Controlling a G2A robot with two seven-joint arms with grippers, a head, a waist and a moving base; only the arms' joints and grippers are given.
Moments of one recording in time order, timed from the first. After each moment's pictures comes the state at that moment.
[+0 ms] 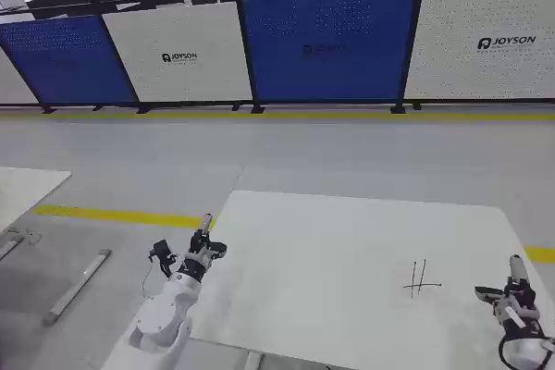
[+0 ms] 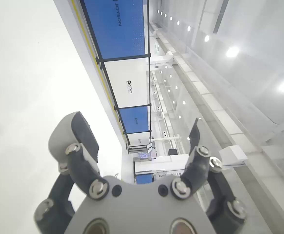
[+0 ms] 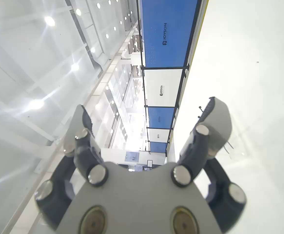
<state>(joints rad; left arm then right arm) 1.73 -1.15 -1.60 -1.80 -0.42 0.00 0.00 -1.73 -1.15 1.60 -1.80 0.42 0.00 0.00</state>
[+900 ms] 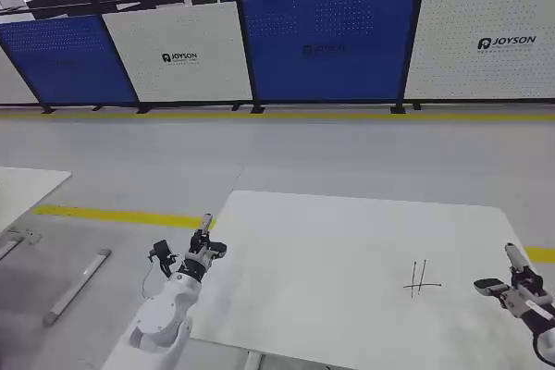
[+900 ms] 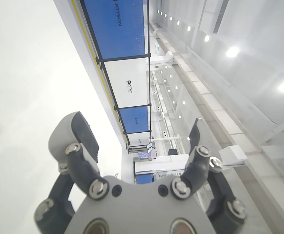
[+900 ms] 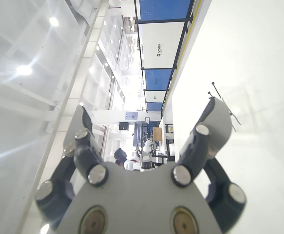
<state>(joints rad) 1.73 -1.15 -1.60 -1.80 -0.42 0.00 0.00 -1.62 -1.11 1.75 -1.72 0.46 0.15 0.51</state>
